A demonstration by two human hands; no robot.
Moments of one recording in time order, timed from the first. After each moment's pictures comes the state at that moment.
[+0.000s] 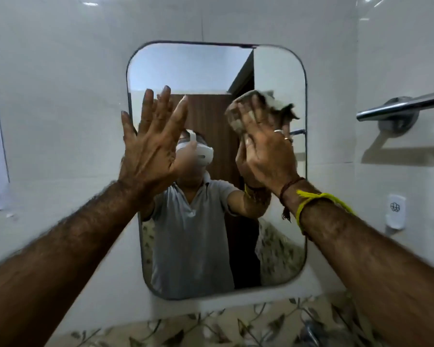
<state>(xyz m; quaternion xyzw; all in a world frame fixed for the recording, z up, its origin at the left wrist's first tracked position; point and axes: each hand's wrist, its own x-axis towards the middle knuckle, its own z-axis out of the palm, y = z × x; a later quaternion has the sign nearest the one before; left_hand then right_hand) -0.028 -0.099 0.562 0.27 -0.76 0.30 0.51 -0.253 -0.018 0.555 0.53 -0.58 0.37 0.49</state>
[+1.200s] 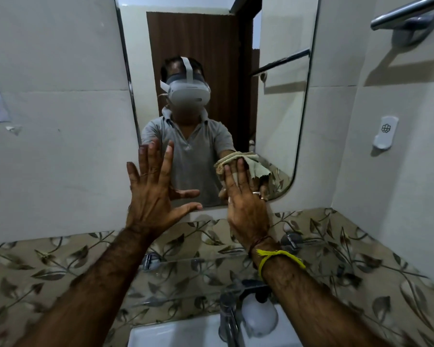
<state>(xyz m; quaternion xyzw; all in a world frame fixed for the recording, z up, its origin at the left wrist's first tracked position) -0.004 -0.078 0.341 0.35 -0.83 0.18 0.40 -0.203 0.001 0.294 0.56 -0.68 0.33 0.34</state>
